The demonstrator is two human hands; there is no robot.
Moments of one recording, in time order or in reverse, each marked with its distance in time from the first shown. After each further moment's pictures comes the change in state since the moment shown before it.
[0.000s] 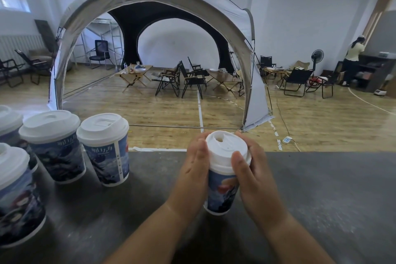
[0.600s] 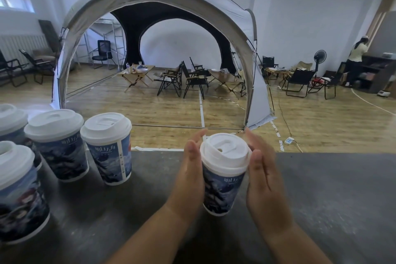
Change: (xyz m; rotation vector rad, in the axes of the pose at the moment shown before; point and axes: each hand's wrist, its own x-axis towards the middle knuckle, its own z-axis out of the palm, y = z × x) left_hand -0.003 0.004 -0.002 -0.041 0.048 -0.040; right_hand -0.006 -0.001 0.001 -0.072 0.103 -0.164
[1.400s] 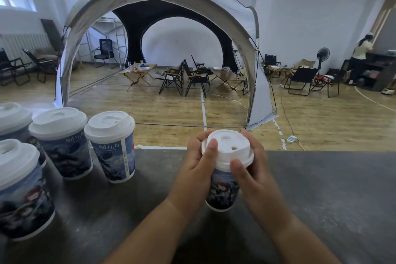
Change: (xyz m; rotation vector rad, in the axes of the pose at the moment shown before) left_hand 0.000 0.007 -0.004 0.015 -0.049 -0.020; right_hand 0.001 -0.006 0.001 0.269 -0.250 0.231
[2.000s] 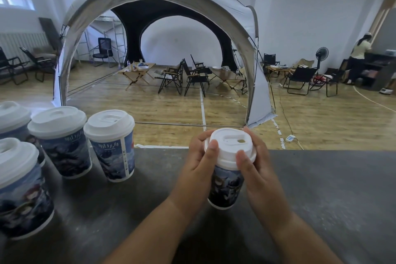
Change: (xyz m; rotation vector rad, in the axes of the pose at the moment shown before) left_hand -0.002 -0.002 0.002 -0.018 -0.041 0.021; right_hand 0.001 0.001 -0.002 0.029 0.066 0.005
